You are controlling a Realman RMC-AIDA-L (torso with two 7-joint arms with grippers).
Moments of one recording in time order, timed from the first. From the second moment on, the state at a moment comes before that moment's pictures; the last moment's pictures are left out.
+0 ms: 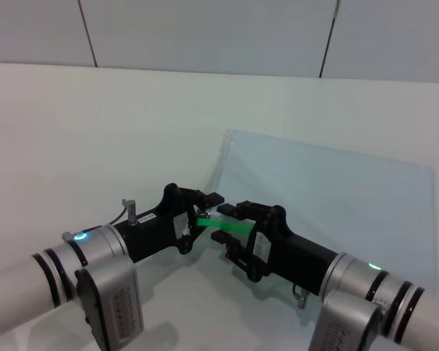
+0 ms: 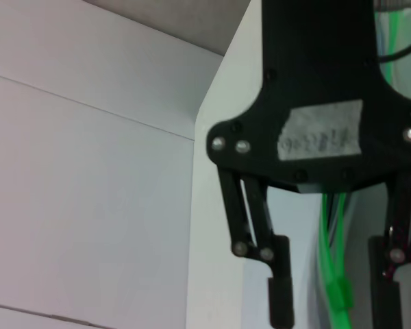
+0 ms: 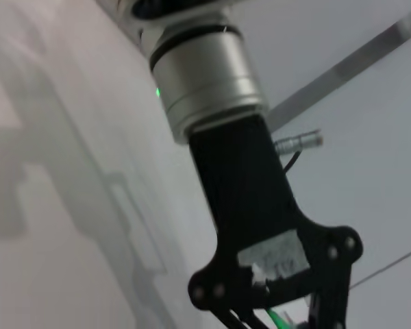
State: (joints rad) left arm -0.50 -2.05 2.39 0.19 -0.12 1.08 0.76; right arm 0.52 2.06 0.38 0.53 -2.60 -0.82 -0.73
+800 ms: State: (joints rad) left arm -0.50 -2.05 2.39 0.19 -0.11 1.08 0.76; right arm 0.52 2.06 0.37 0.54 -2.58 -0.81 -0.81
